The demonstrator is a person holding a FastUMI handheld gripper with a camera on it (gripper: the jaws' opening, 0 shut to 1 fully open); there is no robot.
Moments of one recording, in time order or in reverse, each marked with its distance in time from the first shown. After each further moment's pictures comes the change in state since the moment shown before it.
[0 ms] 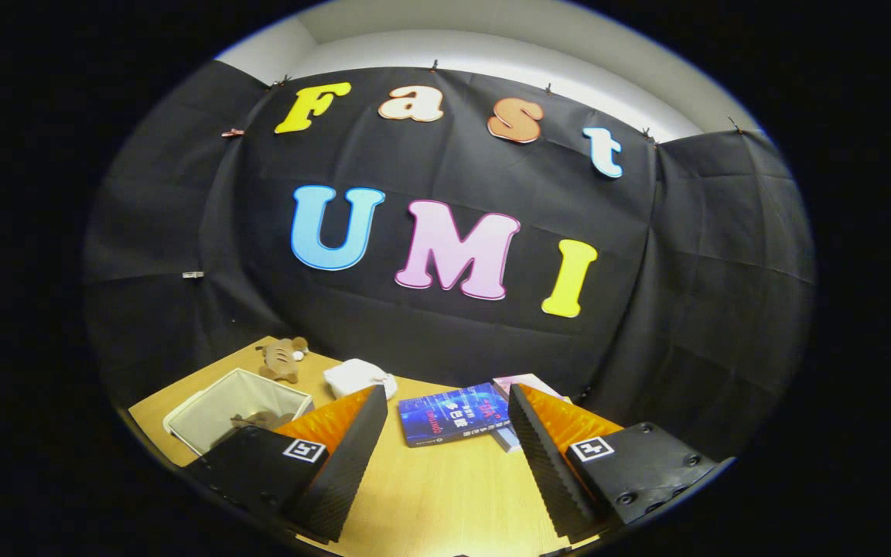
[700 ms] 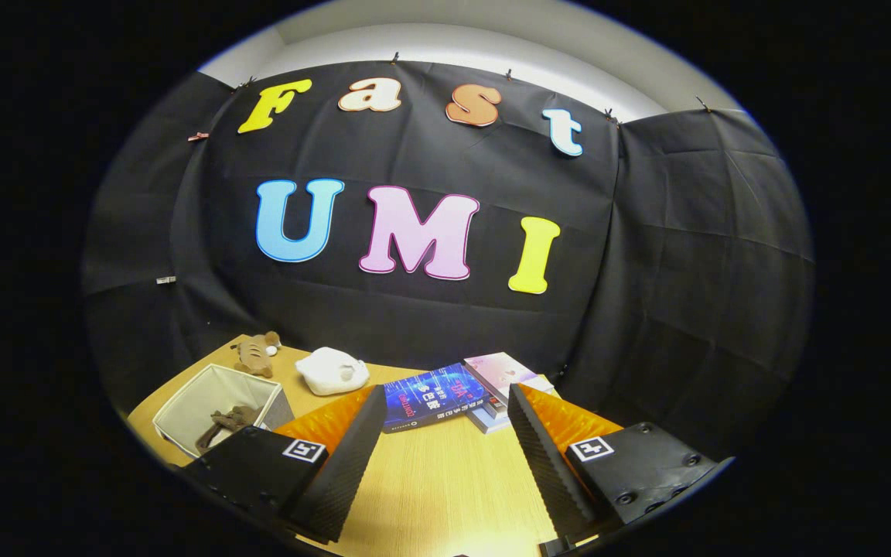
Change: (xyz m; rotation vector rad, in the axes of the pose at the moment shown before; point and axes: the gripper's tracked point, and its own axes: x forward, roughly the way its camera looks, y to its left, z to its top) arm -0.005 -0.034 -0.028 0.039 0.040 -0.081
